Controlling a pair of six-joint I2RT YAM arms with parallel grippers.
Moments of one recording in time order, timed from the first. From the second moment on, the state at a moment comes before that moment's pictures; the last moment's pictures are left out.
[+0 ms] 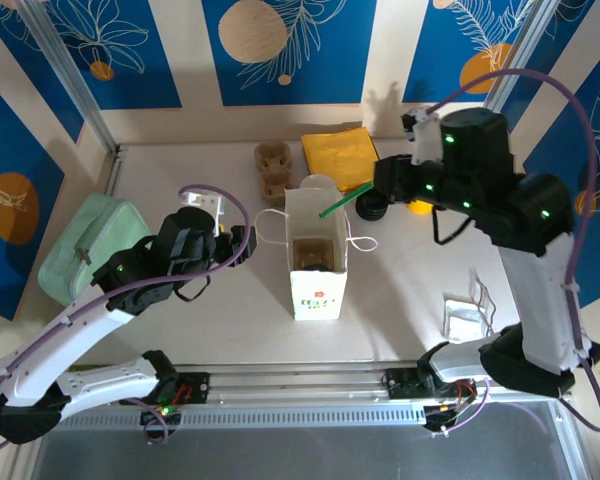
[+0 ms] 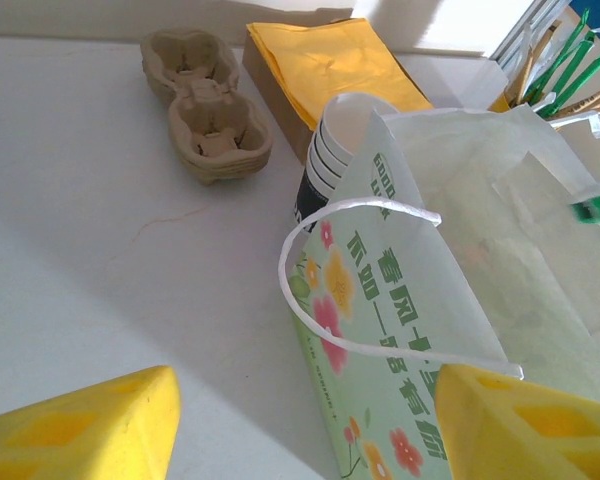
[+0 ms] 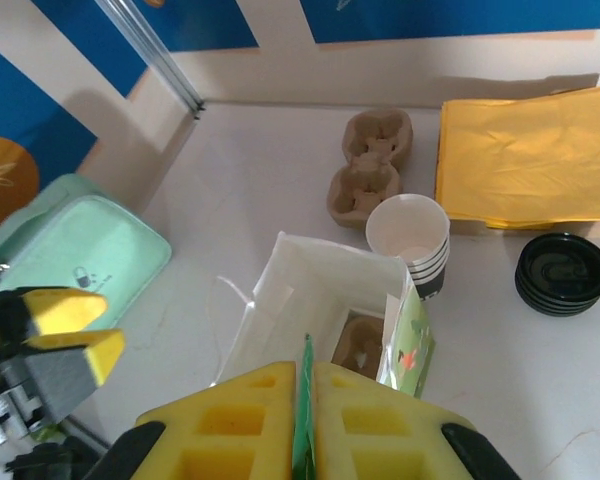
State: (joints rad) left arm -0.85 0.98 1.21 -0.81 -0.32 -0.55; right arm 0.60 1.37 2.17 -1.36 -0.02 0.37
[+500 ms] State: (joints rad) left arm -0.85 0.98 1.20 -0.81 -0.32 -0.55; right arm 0.74 1.65 2.04 -1.23 0.11 0.34
